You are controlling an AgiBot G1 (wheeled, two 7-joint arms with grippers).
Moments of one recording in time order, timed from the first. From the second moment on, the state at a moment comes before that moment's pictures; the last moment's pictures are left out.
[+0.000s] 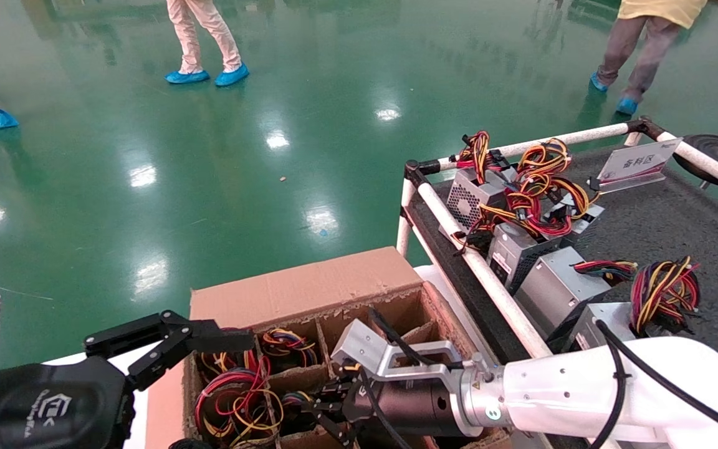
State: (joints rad) left arm -1.09 0.59 0.33 -1.27 0.69 1.47 -0.16; right arm 1.30 -1.15 -0.67 0.98 -1.48 -1.13 0.42
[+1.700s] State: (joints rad) left arm -1.09 0.59 0.33 -1.27 0.69 1.47 -0.16; right arm 1.80 -0.87 -0.31 0.87 -1.13 -1.02 0.77
